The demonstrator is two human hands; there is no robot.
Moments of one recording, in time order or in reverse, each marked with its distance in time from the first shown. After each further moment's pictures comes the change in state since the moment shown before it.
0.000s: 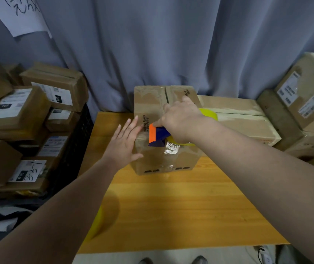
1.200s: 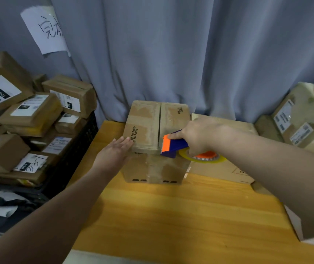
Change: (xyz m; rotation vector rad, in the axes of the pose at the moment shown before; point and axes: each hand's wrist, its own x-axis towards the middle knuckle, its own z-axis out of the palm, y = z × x) left_hand -0.015 0.065 -0.031 0.083 -0.005 -0.219; right_hand -0.047 0.087 0.044 -0.003 -0.049 -0.122
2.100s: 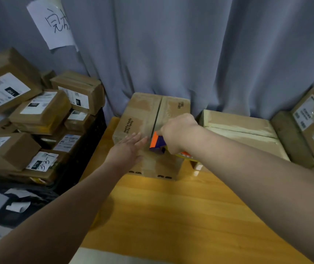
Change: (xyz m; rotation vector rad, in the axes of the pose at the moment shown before) left_hand 0.014 -0.010 -0.004 0.031 -0.102 0.058; right_hand 0.055 -0.062 -0.037 -0.024 -0.008 0.048
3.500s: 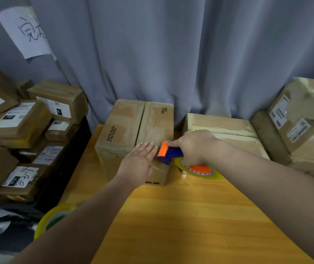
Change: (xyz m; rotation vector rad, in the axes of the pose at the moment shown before) left_hand 0.019 0.065 0.019 0.085 0.061 0.117; right_hand -0.037 0.054 0.061 0.205 0.003 0.053
